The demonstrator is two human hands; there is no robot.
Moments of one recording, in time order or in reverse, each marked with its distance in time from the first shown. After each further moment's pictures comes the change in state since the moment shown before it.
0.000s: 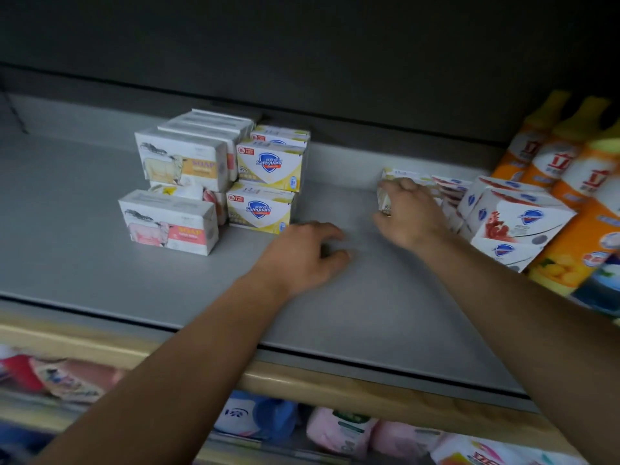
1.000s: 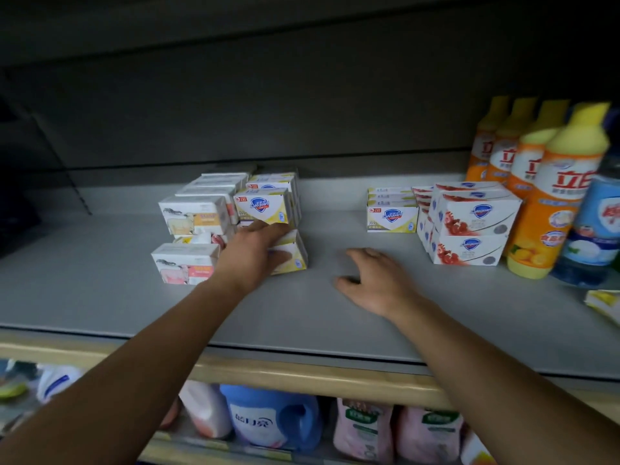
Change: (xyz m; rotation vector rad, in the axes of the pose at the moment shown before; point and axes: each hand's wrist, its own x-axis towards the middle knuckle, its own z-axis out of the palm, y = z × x) left_hand -0.009 -0.001 -0.058 0.306 0.121 -0.033; right_hand -0.094 -0.020 0.005 0.321 -0.146 -0.060
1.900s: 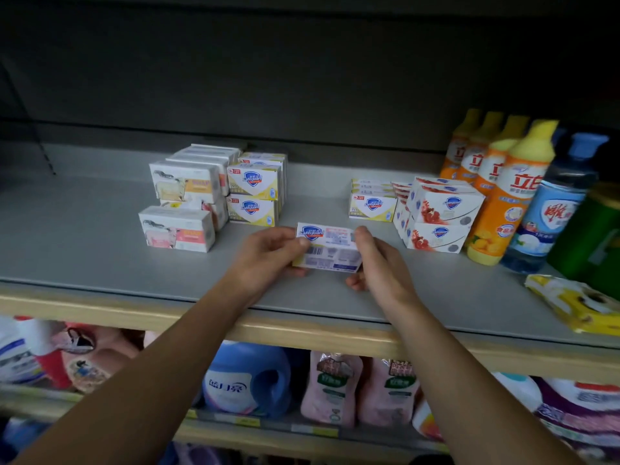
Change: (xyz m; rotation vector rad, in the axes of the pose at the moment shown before) left_hand -0.058 0.044 0.031 -1.326 -0.061 -0.223; right_hand -0.062 -0.020 -0.011 0.855 0.269 0.307
